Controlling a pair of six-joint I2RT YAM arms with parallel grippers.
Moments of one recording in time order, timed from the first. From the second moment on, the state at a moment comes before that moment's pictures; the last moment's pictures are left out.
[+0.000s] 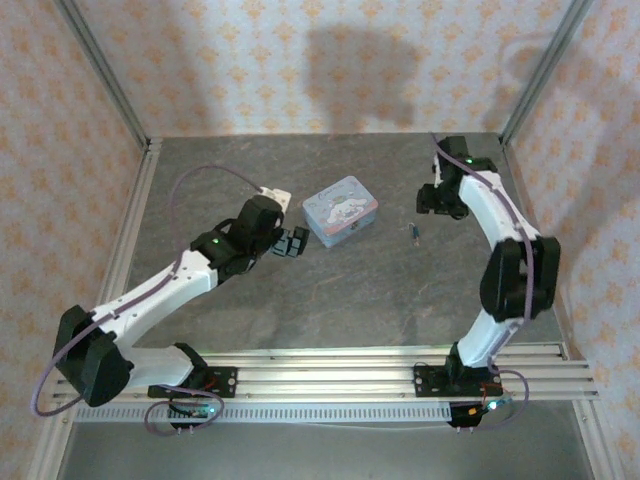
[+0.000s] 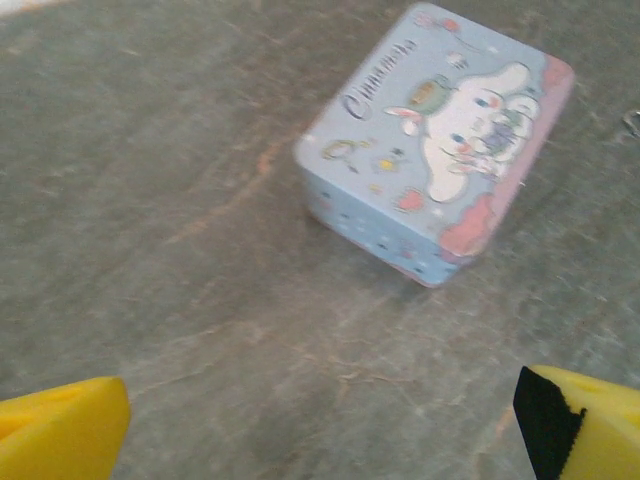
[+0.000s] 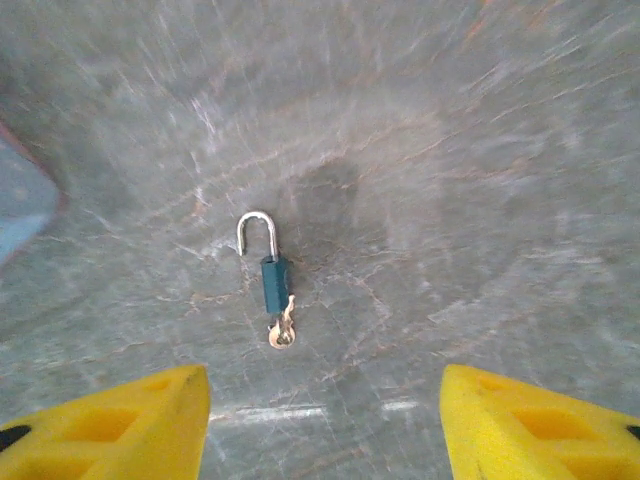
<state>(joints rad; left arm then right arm) -0.60 1.24 1.00 -0.49 -0.26 -0.21 0.07 1.68 1.46 -0.97 0.04 0.14</state>
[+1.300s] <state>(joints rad) -0.08 1.19 0.24 0.56 -0.32 -0.04 0.07 1.23 0.23 0.66 0.43 0.25</state>
